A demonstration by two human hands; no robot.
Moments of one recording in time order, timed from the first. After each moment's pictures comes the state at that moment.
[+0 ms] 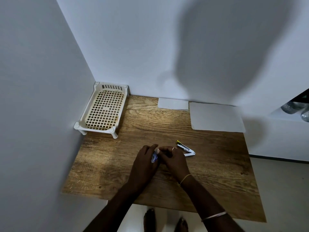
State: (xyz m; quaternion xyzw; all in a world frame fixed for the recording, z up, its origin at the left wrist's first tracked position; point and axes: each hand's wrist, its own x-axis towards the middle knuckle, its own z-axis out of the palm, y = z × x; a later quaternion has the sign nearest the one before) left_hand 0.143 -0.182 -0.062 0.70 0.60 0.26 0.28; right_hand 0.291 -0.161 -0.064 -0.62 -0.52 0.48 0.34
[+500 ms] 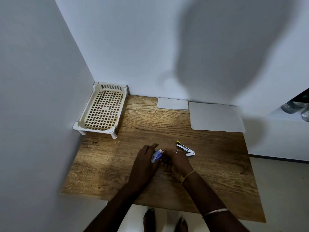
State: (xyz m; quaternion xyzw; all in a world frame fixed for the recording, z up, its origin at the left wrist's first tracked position) left_hand 0.145 -0.179 -0.066 0.70 0.61 0.26 0.28; right_hand 0.292 -0.153 -0.066 -0.63 -0.18 0.67 0.36
